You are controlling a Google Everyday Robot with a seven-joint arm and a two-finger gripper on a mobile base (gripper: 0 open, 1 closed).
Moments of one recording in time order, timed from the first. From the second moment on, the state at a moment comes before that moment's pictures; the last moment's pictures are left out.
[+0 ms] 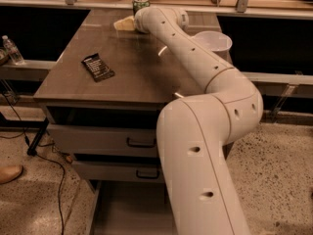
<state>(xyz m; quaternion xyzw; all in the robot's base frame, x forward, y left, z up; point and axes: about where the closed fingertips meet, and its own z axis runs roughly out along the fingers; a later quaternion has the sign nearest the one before) 0.988 0.062 0.874 -0.24 0.76 0.11 0.59</state>
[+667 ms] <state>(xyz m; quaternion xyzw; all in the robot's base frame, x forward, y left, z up) 1.008 0.042 0.881 -0.20 0.76 0.11 0.62</state>
